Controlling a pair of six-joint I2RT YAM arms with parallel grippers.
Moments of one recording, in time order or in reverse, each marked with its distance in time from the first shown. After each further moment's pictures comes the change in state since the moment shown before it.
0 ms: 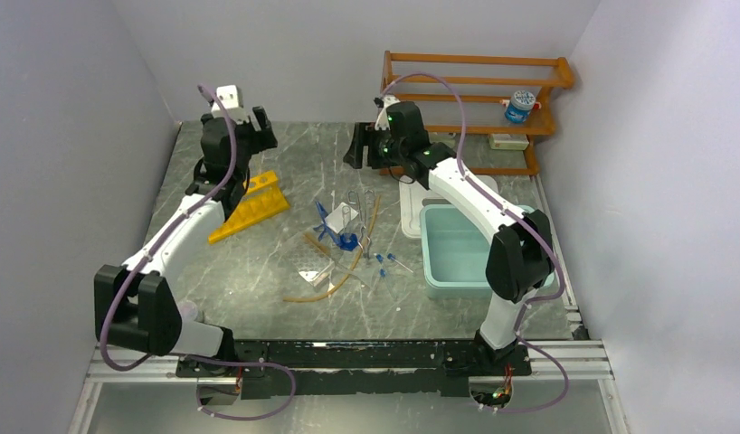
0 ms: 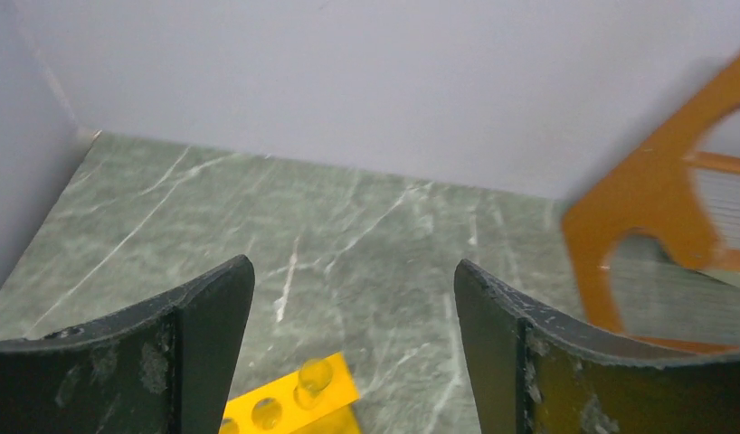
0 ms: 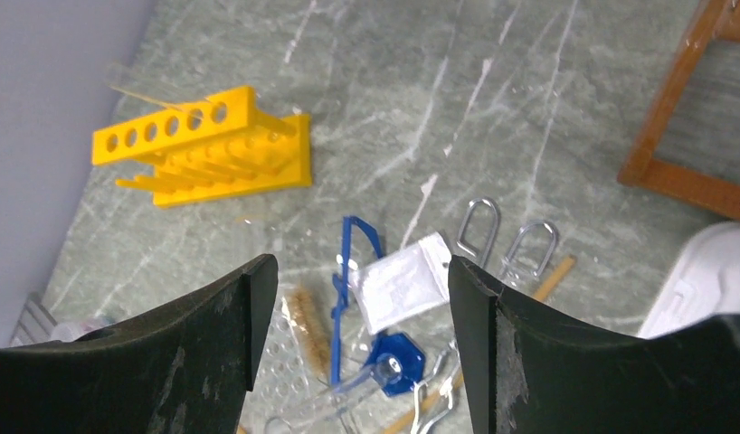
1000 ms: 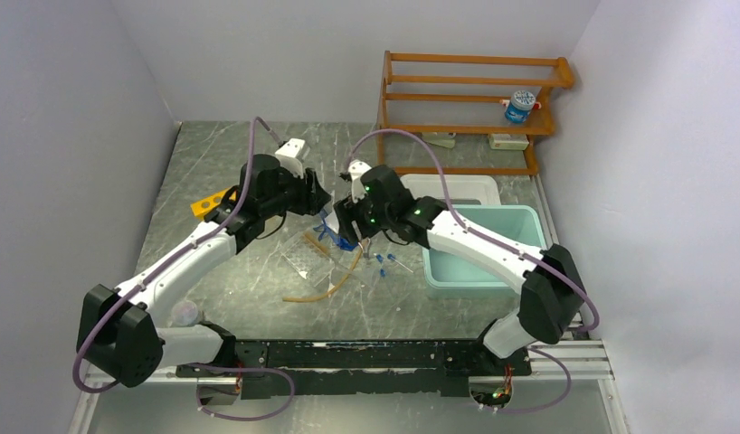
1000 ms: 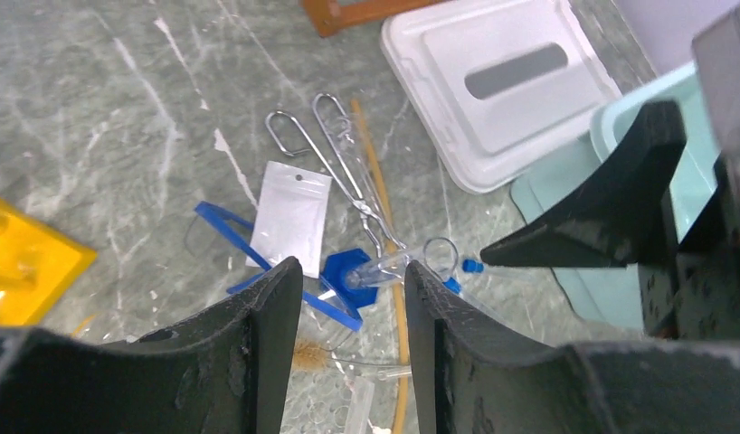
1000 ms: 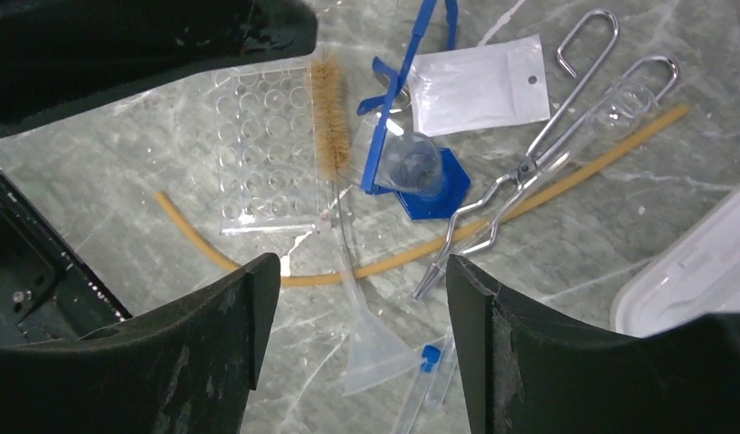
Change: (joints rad) left arm -0.269 -0.150 -0.112 -0.360 0.504 -0.097; right arm 0.269 -0.293 -0.397 -0.100 0.122 -0.233
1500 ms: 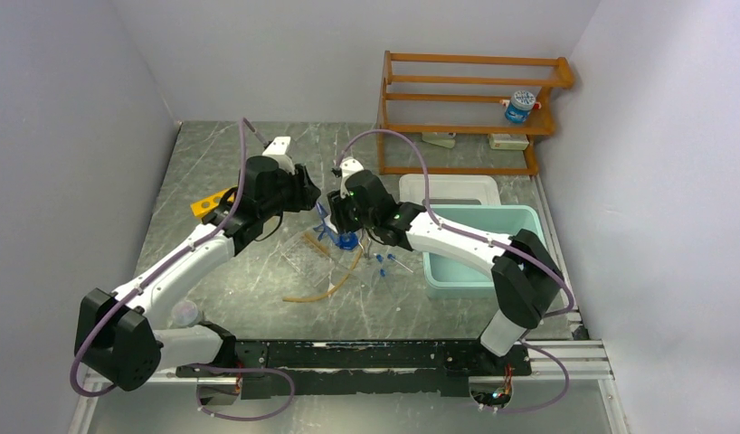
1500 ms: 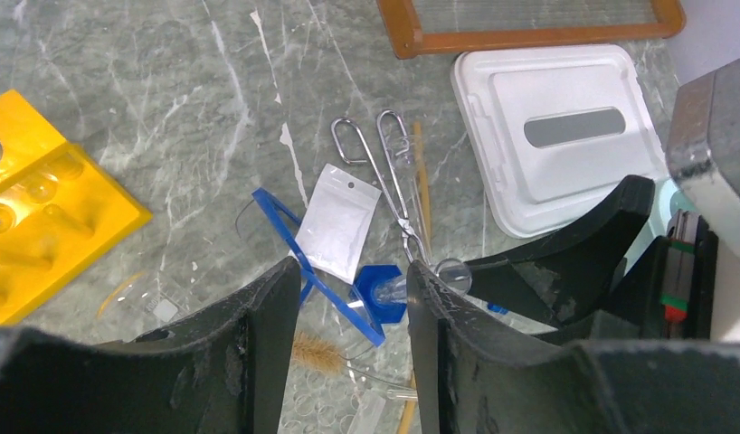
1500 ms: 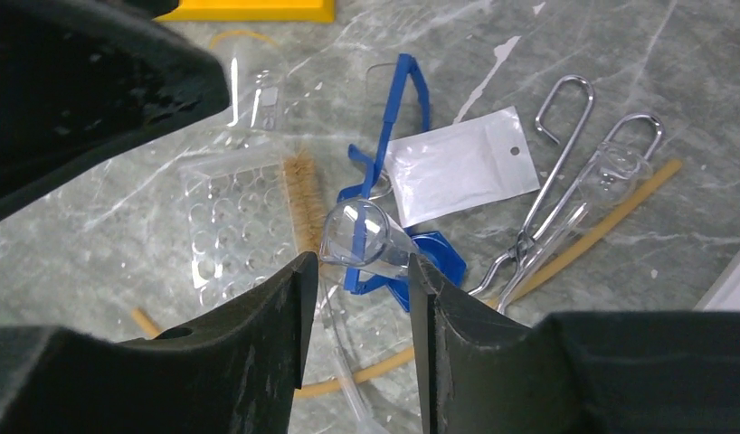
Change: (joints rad) left arm 0.000 -0.024 -0.005 -0.023 -0.214 -0.121; right arm 0.060 0.143 -0.019 0.262 0.156 0.083
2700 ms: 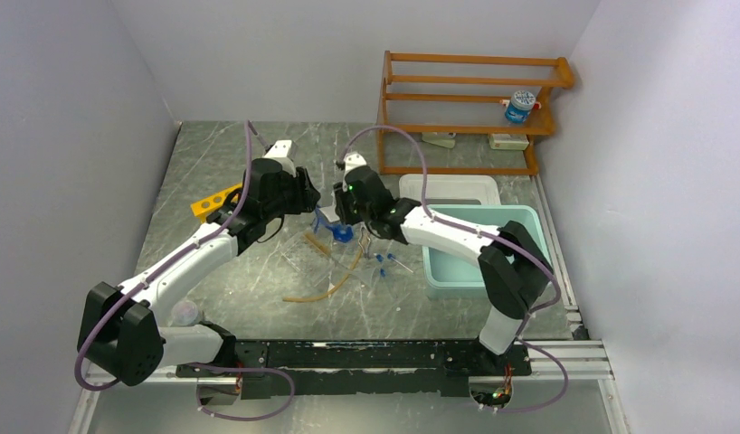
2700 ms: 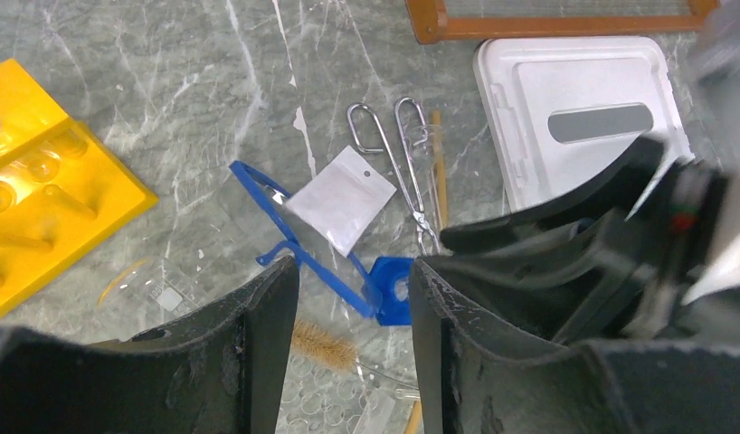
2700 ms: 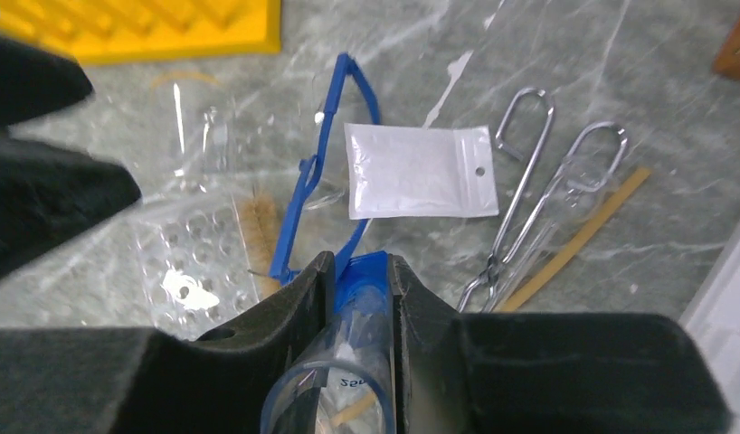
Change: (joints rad) left arm 0.000 0.024 -0.024 0.009 -0.031 -0.020; right arm -0.026 0.087 -0.004 0.083 0.069 0.031
